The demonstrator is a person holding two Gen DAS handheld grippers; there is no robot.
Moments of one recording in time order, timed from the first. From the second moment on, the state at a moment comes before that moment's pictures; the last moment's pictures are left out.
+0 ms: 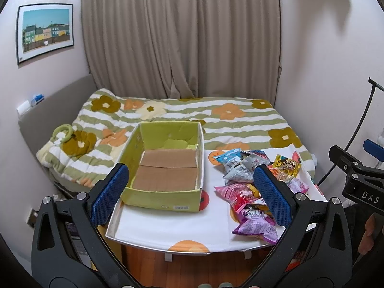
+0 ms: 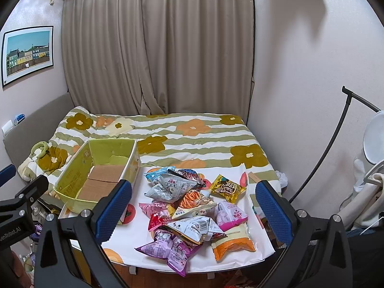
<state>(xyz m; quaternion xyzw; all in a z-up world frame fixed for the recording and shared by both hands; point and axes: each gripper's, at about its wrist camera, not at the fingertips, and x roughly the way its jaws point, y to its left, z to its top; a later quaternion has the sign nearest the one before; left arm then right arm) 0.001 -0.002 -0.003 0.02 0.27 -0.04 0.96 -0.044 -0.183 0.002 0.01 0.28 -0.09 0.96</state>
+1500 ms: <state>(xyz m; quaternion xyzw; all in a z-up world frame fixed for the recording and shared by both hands) 0.091 -0.135 -0.269 -0.03 0.54 -0.11 0.84 0.006 -0.328 -0.233 0.01 0.48 -0.01 0.87</state>
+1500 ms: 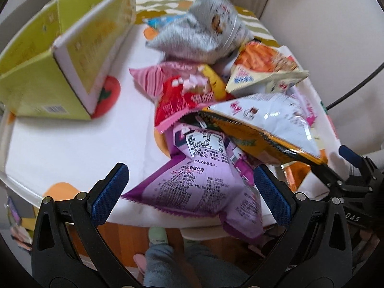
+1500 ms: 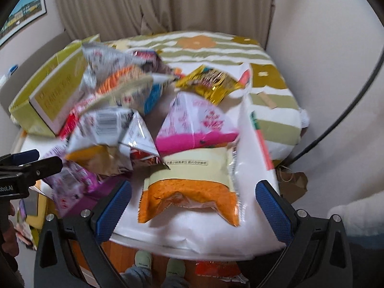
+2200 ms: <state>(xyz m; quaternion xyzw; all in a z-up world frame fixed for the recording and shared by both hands) 0.095 -0.145 -0.320 -0.09 0.57 -0.16 0.80 0.034 -0.317 -0.280 -0.04 0.51 0.01 0.86</state>
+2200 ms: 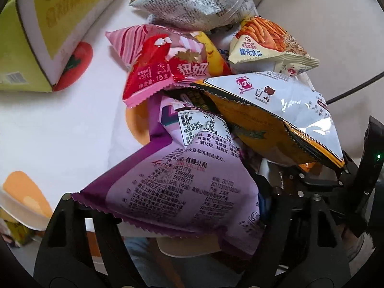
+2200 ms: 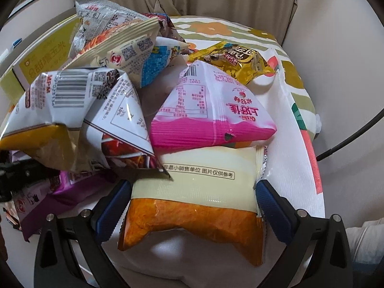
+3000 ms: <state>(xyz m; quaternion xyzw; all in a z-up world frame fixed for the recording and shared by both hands) 0.055 -0.140 -0.236 -0.07 0.54 -0.15 0.82 0.002 -0.315 -0.232 -0.04 0.48 -0.02 0.88</state>
